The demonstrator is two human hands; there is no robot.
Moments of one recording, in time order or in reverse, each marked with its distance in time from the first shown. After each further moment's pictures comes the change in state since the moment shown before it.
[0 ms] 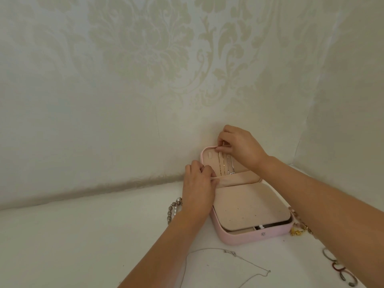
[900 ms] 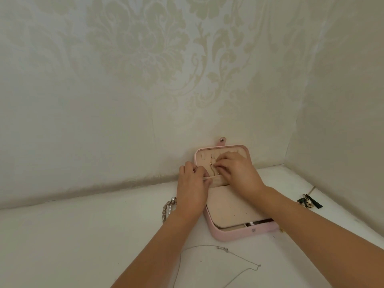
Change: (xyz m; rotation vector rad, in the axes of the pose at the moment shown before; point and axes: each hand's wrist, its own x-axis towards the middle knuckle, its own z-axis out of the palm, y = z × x) left_hand -0.002 -0.004 0.002 -0.031 -0.036 -0.012; right_hand -0.062 -0.017 0.024 0.055 0.059 0.117
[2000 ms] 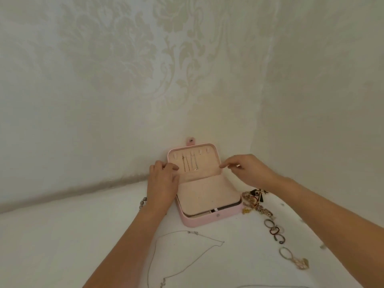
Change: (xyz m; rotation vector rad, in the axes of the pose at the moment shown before) left_hand -0.004 0.004 -0.021 -0.014 -0.084 -0.086; right_hand -0.046 0.007 -0.113 0.135 -0.373 0.403
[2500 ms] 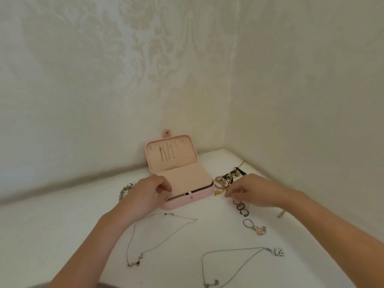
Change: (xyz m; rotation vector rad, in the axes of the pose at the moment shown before) left_hand -0.055 0.040 -0.058 -0.095 -0.540 0.092; right_hand -0.109 0.015 -0.018 -0.188 -0.302 0.105
